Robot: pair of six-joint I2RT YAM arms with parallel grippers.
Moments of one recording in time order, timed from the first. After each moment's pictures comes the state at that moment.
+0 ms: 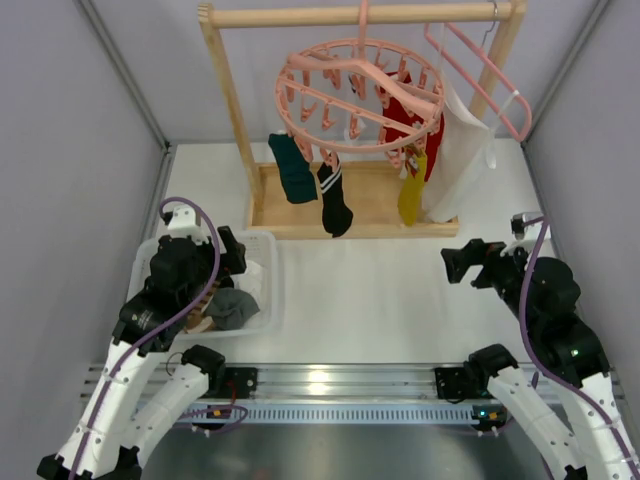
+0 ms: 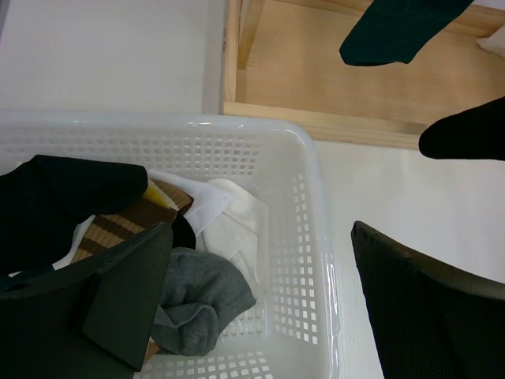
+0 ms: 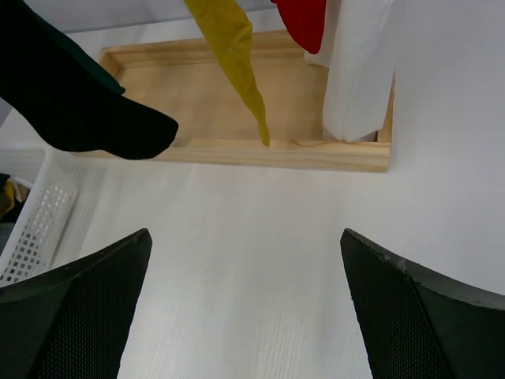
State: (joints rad) left arm -0.38 0.60 0.87 -0.71 -0.27 -0.37; right arm 0.36 0.40 0.82 -0.65 0.06 0.29
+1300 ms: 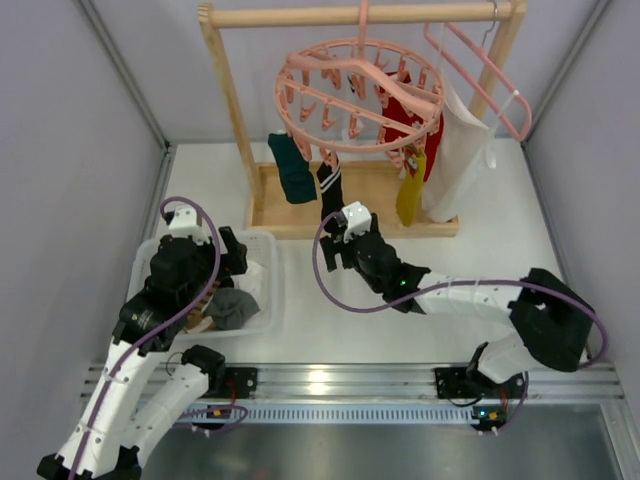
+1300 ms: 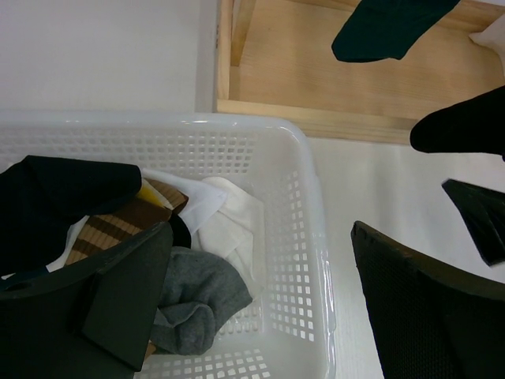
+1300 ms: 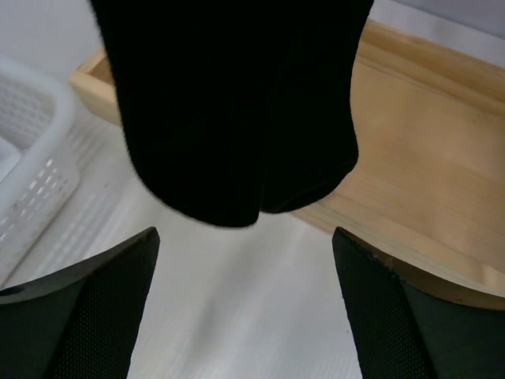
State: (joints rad) left arm -0.38 0.60 0.87 -0.71 -0.25 -0.37; right arm 0.99 1.41 0.75 0.38 0.44 0.13
